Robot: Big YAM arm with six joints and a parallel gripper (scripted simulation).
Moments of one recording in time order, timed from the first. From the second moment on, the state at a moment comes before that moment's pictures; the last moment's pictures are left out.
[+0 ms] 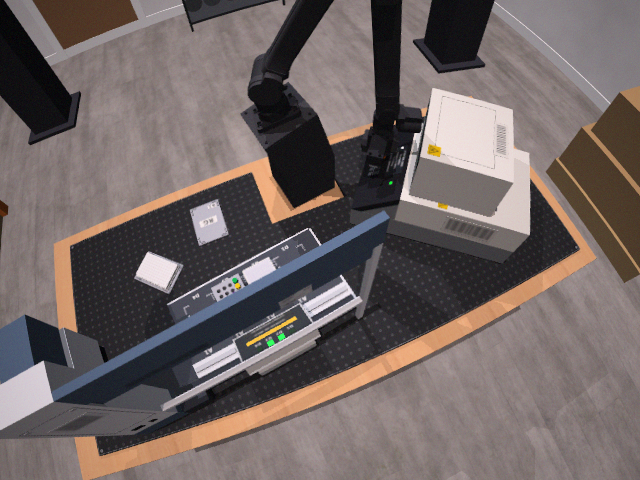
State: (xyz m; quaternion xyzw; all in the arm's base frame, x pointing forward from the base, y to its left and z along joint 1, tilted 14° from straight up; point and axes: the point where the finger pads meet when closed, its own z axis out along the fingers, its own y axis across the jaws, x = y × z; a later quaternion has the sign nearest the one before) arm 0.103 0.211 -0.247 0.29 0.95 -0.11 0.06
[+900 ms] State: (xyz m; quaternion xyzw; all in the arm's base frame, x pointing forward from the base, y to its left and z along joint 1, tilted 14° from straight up) arm 0.103 0.211 -0.248 0.29 0.95 -0.11 0.06
